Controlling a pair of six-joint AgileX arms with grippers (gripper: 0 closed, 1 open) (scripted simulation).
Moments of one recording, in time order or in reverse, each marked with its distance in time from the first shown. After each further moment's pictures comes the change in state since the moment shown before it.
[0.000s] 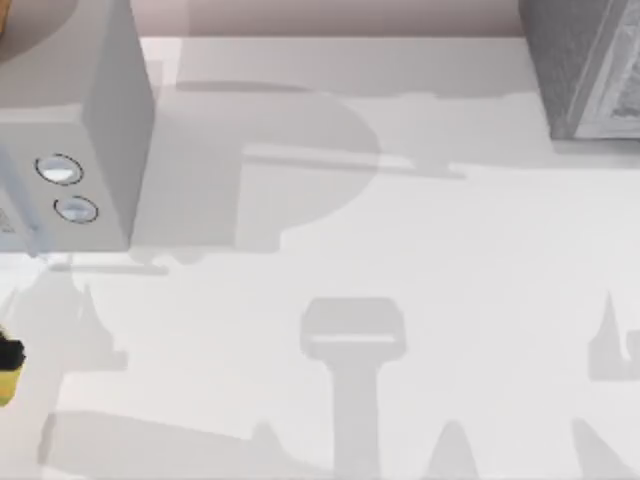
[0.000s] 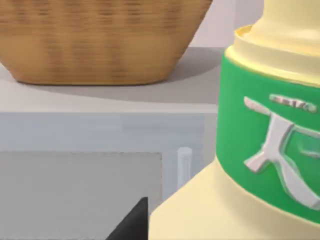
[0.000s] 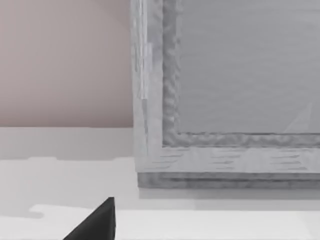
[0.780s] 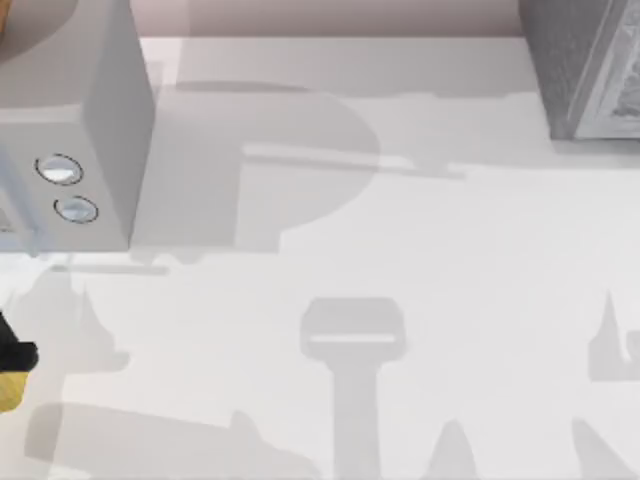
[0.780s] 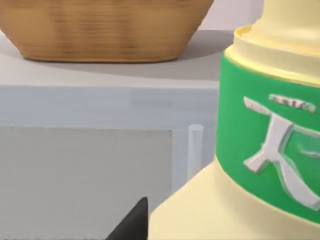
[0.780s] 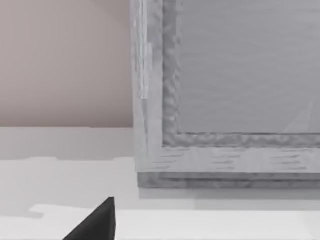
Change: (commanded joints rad) left arm -0.062 0.043 -0.058 0.086 -0.100 0.000; right arm 0.000 0.000 0.000 0.000 0.000 0.000
